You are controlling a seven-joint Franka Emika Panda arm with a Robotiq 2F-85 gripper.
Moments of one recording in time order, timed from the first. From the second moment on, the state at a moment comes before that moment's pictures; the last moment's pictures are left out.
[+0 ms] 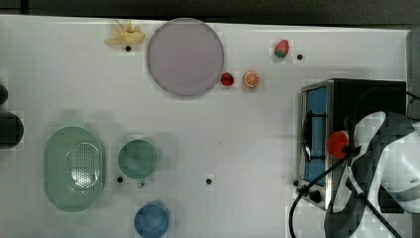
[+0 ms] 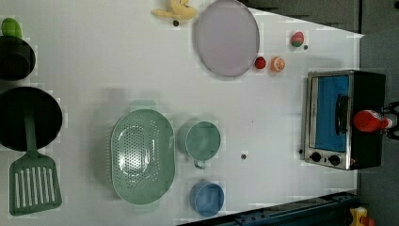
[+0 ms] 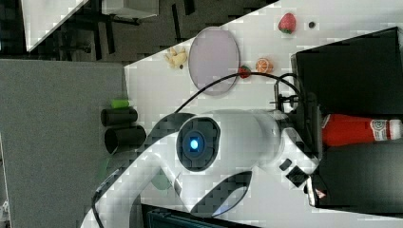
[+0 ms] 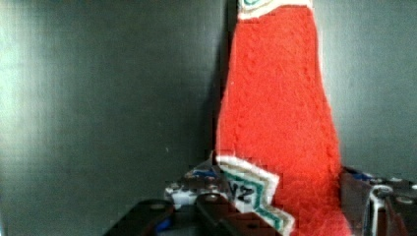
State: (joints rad) arm -0.06 0.35 -0.68 -1.88 0.20 0.54 0.05
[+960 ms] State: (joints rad) arm 0.14 0.04 -0.31 -1.60 0.12 0.14 0.05
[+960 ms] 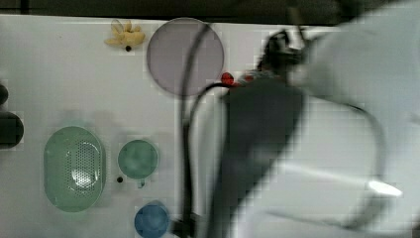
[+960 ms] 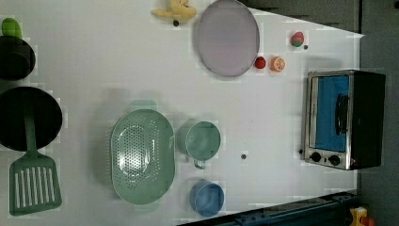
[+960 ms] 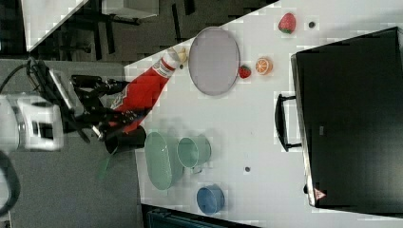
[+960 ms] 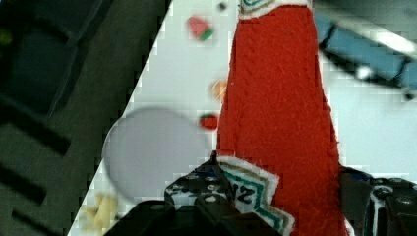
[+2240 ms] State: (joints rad) arm 0.11 0.42 -0.15 -2.23 0.02 0.92 0.04
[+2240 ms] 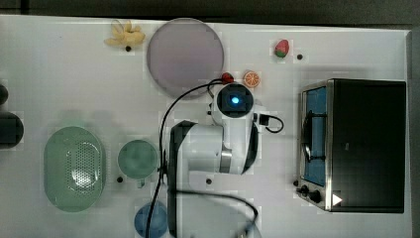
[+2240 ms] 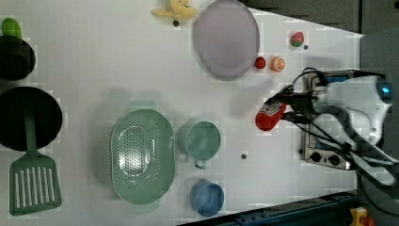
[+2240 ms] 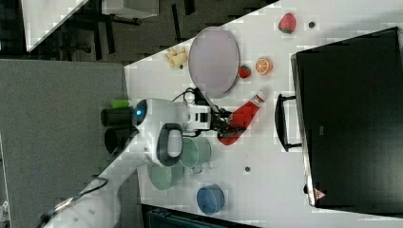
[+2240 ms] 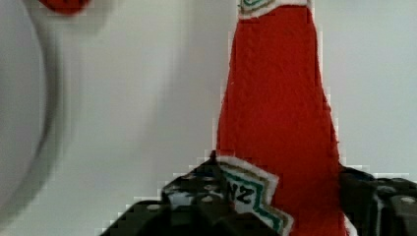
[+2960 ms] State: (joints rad) arm 0.12 0.19 -0.13 -2.06 0.02 0.75 0.07
